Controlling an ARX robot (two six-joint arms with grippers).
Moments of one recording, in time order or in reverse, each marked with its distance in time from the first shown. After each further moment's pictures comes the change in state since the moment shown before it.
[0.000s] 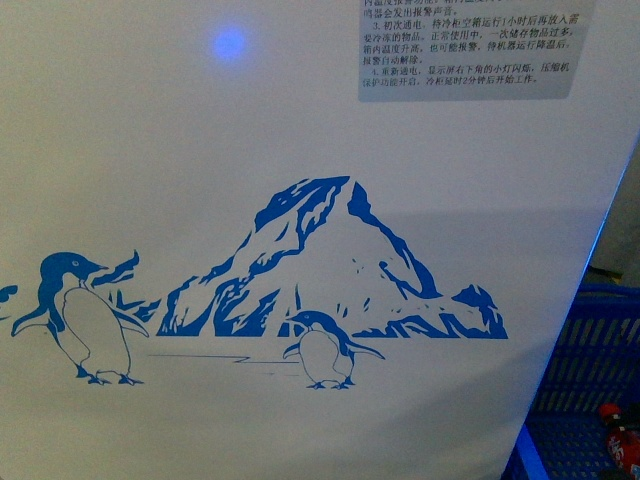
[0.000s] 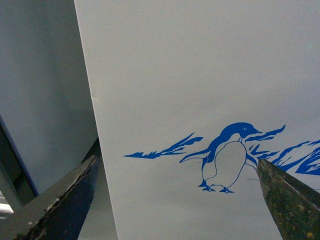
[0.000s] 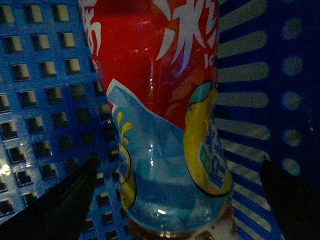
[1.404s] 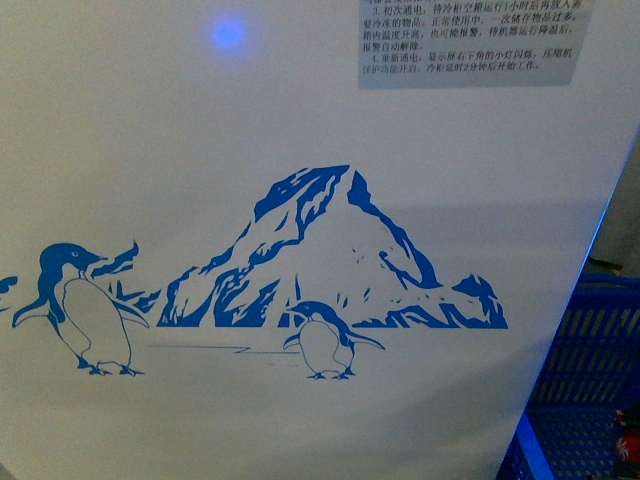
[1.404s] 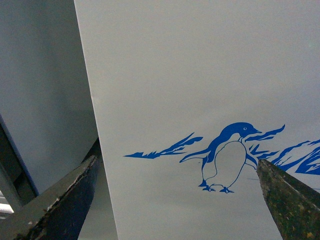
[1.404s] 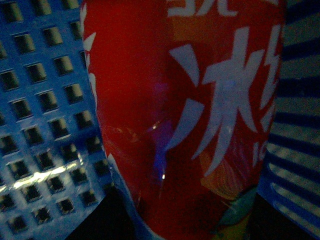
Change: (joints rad) left arm 0.000 0.000 0.000 0.000 0.000 0.000; right arm -0.011 0.016 0.029 -0.043 -0.112 0.173
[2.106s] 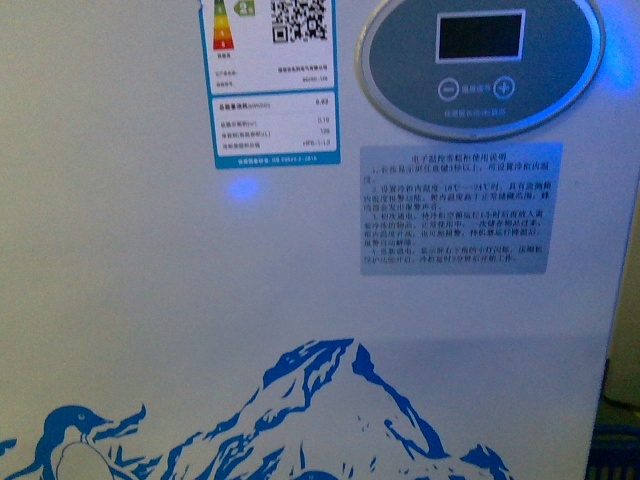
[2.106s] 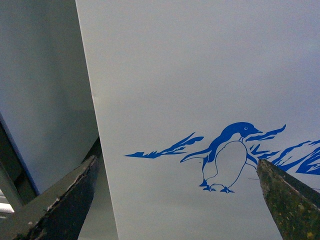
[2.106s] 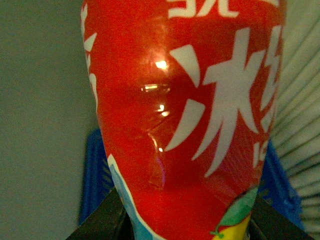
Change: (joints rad) left arm 0.000 0.000 0.000 0.000 0.000 0.000; right arm 0.097 -1.479 -0.672 -0.095 -0.266 0.060
